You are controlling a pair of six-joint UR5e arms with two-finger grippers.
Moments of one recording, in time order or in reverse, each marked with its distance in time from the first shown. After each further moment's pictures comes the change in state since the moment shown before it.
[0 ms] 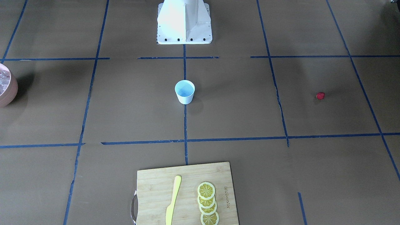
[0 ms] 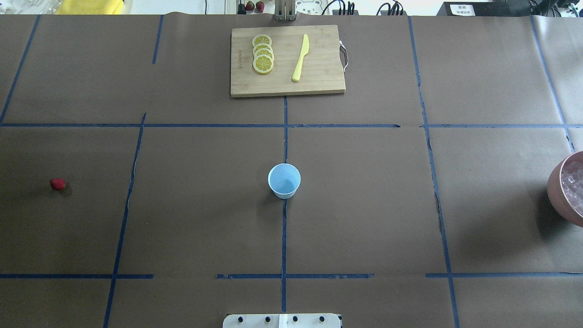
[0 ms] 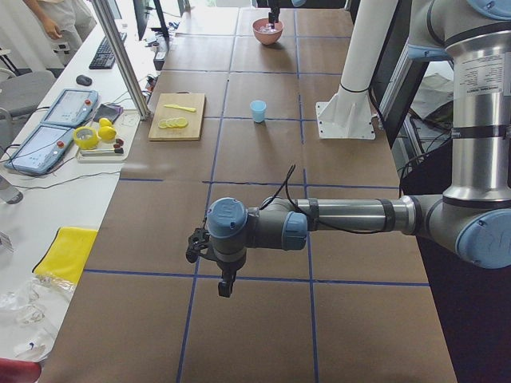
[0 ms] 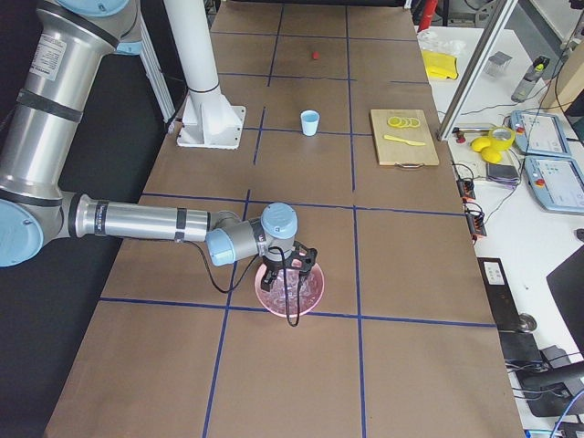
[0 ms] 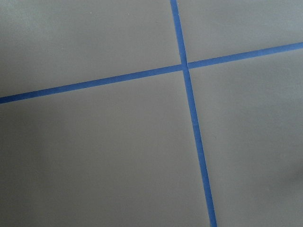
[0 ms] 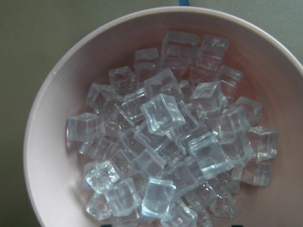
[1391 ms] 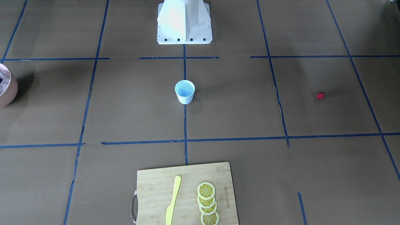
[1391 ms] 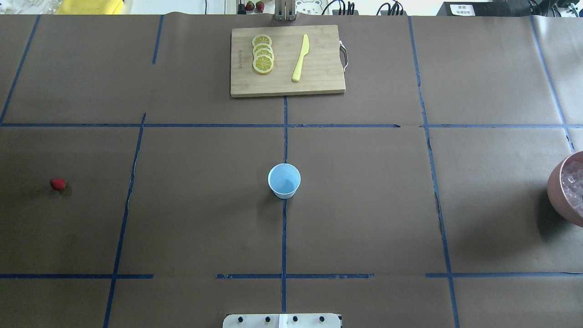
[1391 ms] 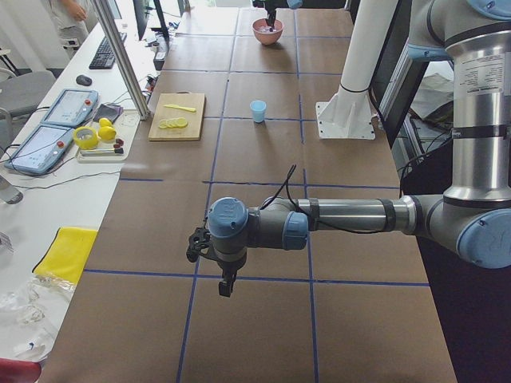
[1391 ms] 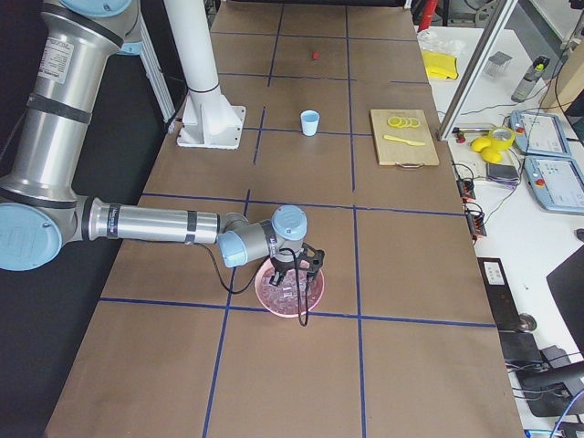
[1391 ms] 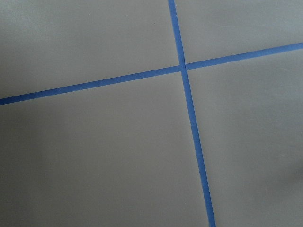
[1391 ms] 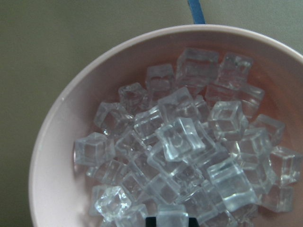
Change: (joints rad) left arm 0.000 0.004 -0.003 -0.001 -0.003 0.002; right arm -0.016 0.051 -0.045 0.003 -0.001 0.020
